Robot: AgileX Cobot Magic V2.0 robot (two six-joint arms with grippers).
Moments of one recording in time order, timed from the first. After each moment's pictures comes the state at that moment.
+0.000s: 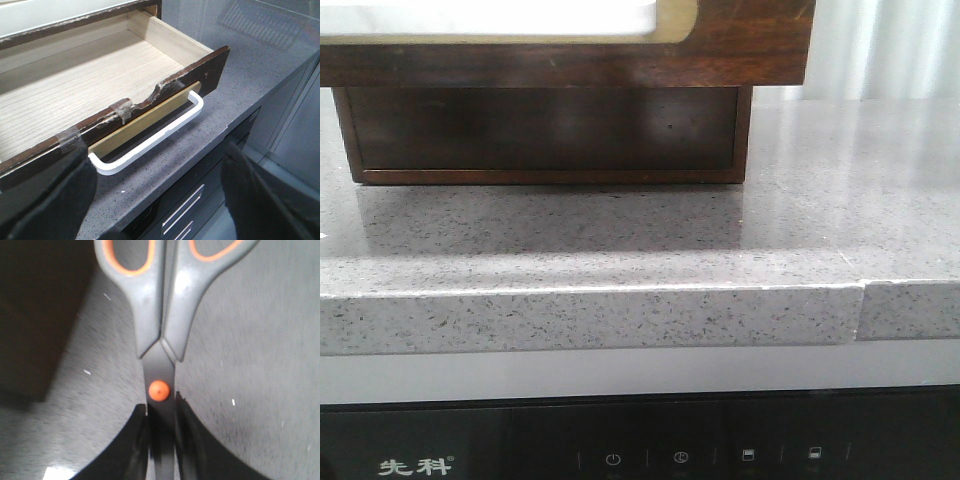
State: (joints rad) left arm -0.66 0.59 -1.01 -0.10 0.89 0.07; right arm 0.03 1.54 -1.84 0.11 1.13 -0.23
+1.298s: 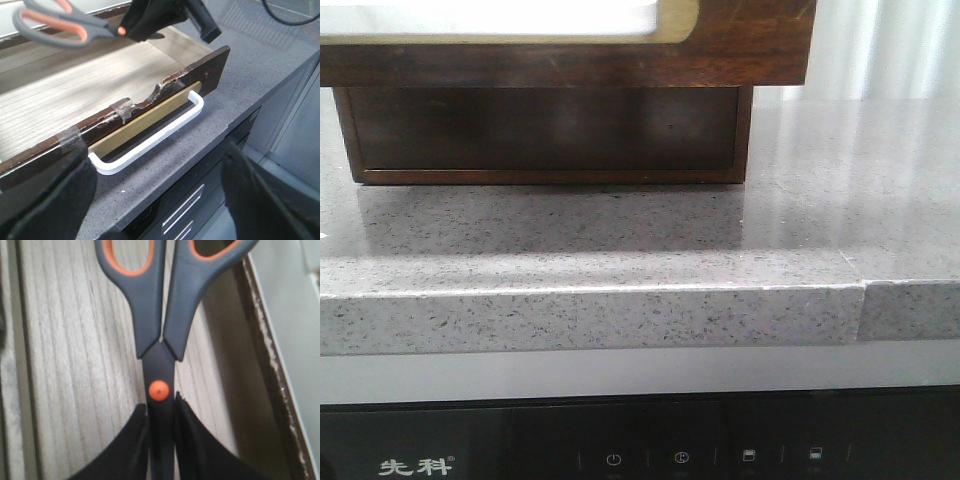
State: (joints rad) left arm -0.66 0.59 -1.01 -0.10 0.89 0.07; right arm 0.60 1.71 -1.91 0.22 1.07 -0.87
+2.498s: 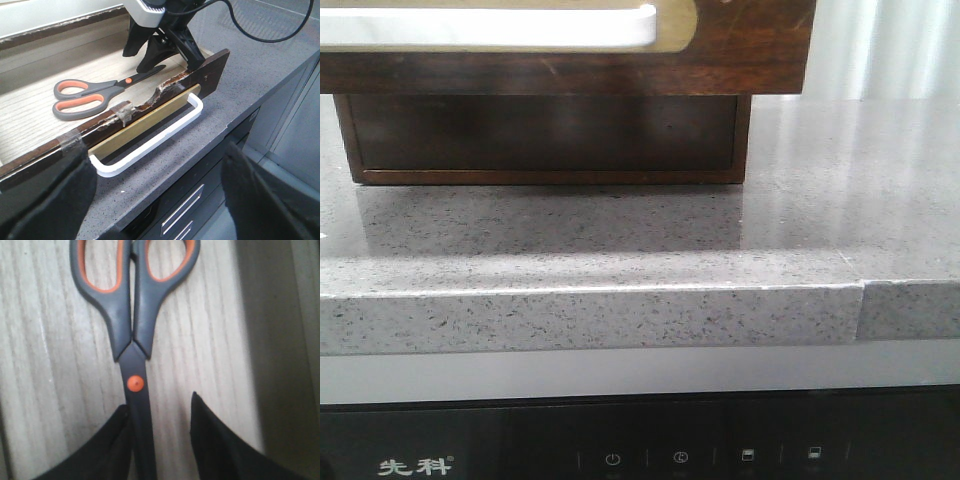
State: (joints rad) left arm -0.66 0.59 -1.01 -0.10 0.89 0.07; right arm 0.60 1.80 -1.92 0.09 1.14 -0.83
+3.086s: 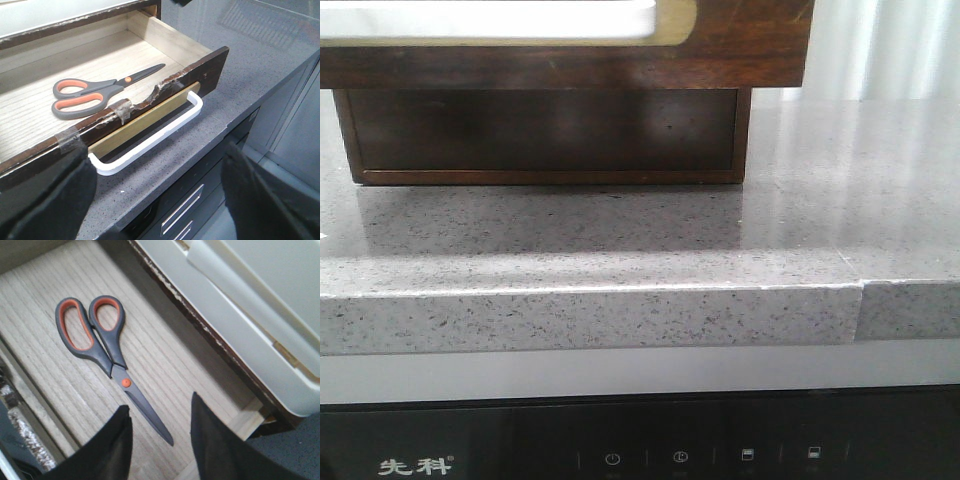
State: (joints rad) left arm -0.66 0.59 -1.01 -0.10 0.89 0.07; right arm 0.60 1.50 -1.84 0.07 1.08 -0.30
